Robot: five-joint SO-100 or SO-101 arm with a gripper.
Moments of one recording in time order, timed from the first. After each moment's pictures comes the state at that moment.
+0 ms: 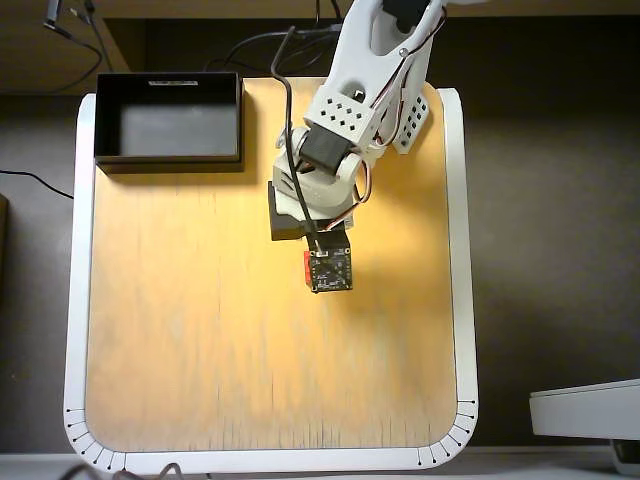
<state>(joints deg) 30.8 125.2 128.6 75.6 213.8</state>
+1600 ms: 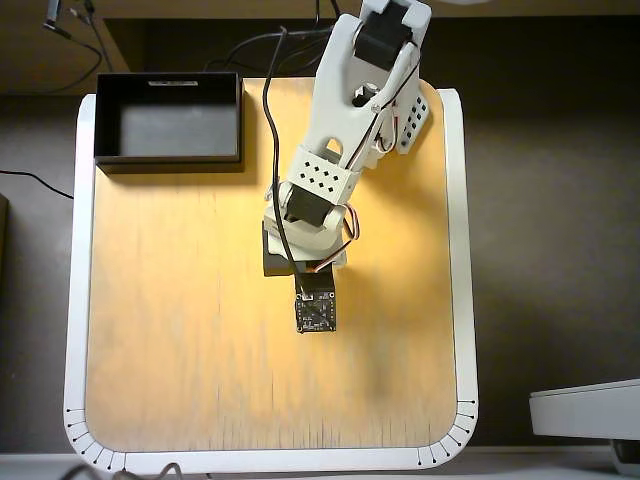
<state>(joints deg) 27.3 101.1 127.5 53.1 208.6</state>
